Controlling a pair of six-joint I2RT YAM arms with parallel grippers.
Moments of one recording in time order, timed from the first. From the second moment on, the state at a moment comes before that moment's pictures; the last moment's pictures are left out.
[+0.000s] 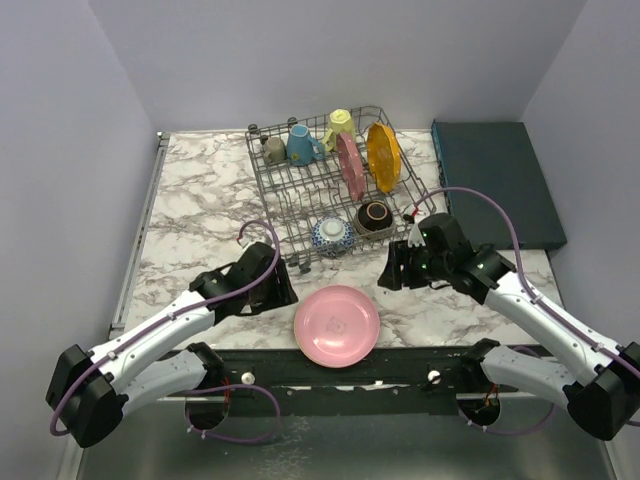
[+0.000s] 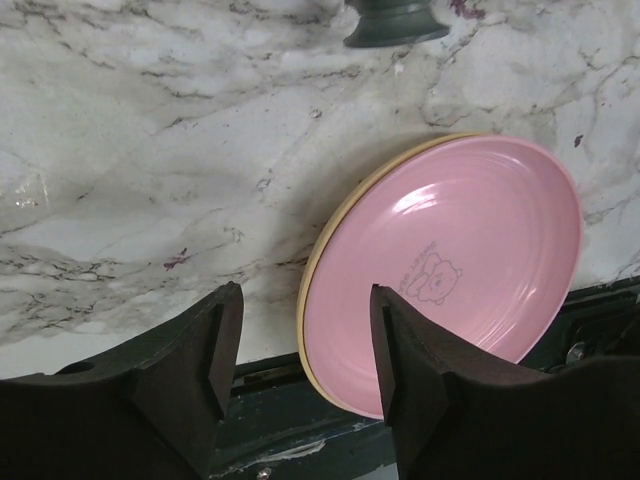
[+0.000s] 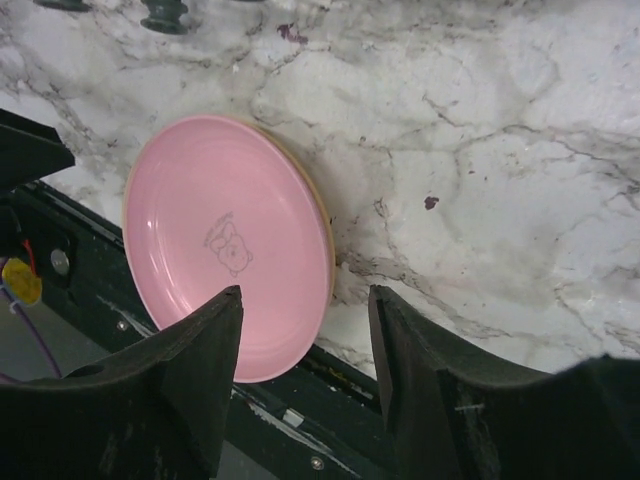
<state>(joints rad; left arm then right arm) -0.74 0.95 0.66 -0.64 -0.06 -0.89 0.62 1.01 0.83 -0.63 -0.16 0.45</state>
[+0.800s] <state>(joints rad) -0.75 0.94 0.51 -0.55 0.04 -1.00 0.62 1.16 0.72 -0.59 -0.35 0.54</state>
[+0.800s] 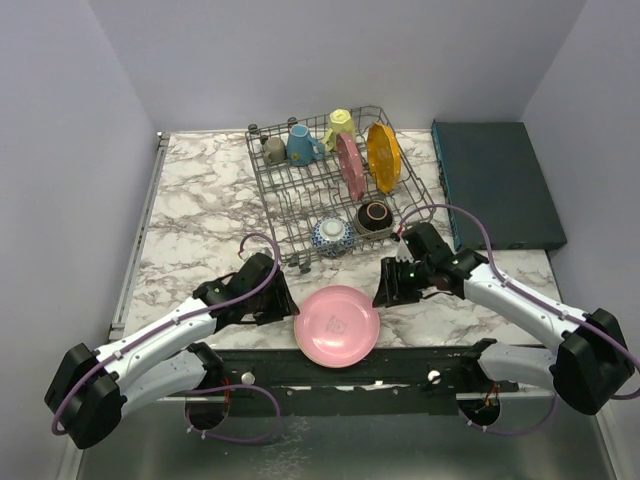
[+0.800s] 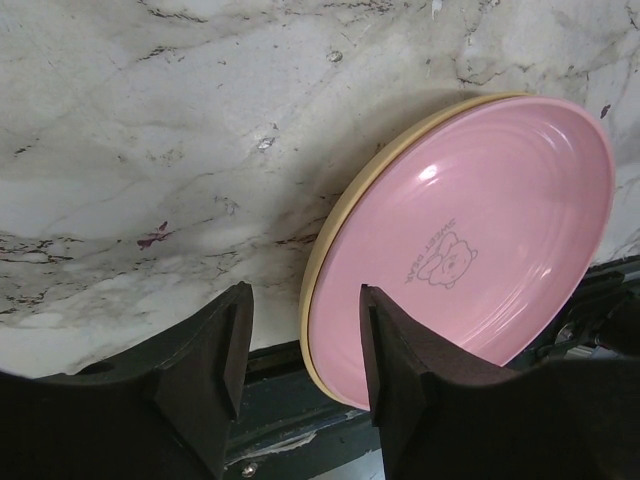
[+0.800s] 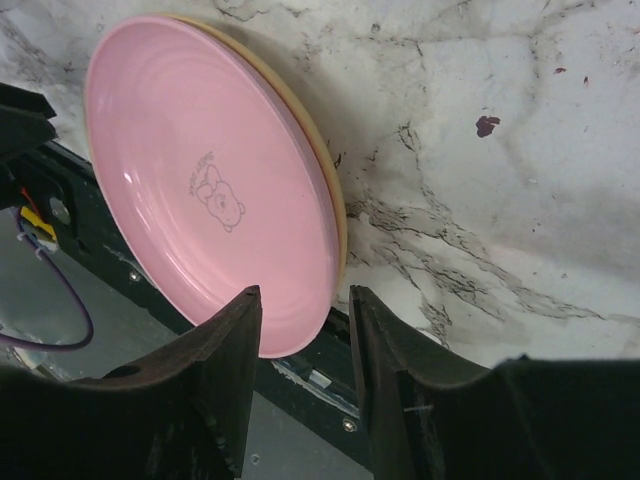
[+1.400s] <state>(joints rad) -0.75 0.94 0.49 -0.50 0.05 -1.00 0.70 1.29 0.70 -0.55 -0.31 0.58</state>
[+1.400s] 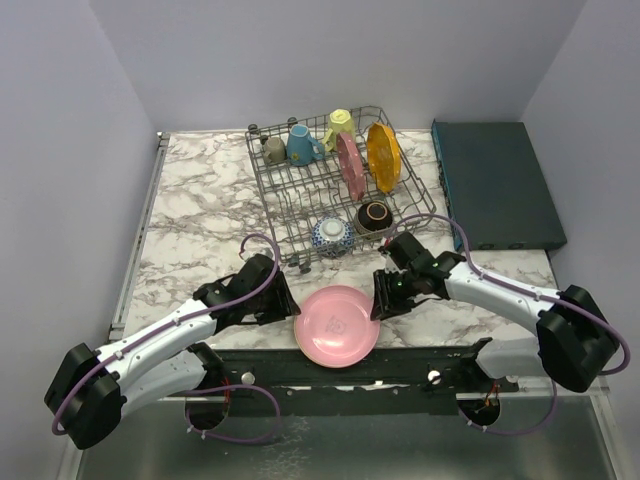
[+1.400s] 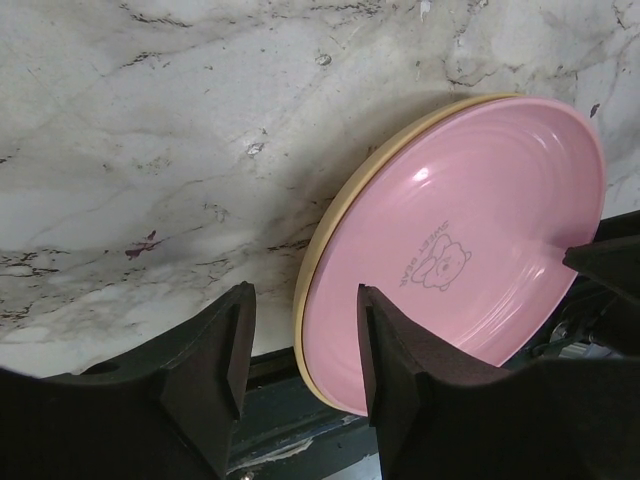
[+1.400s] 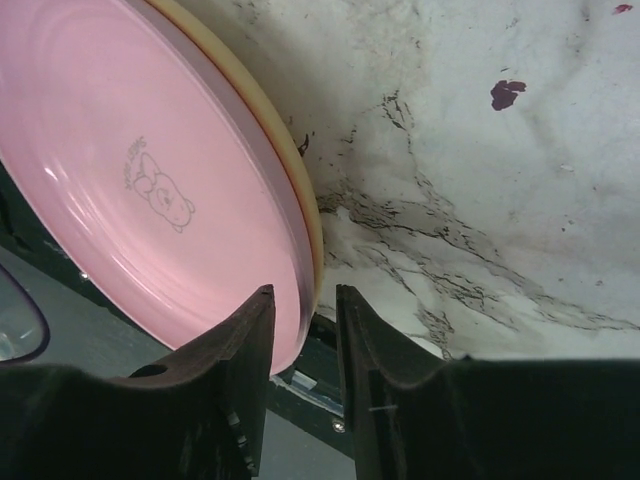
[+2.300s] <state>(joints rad) -0.75 0.95 0.47 -0.47 0.06 -1.00 0.74 1.29 0.76 -0.60 -0.19 0.59</state>
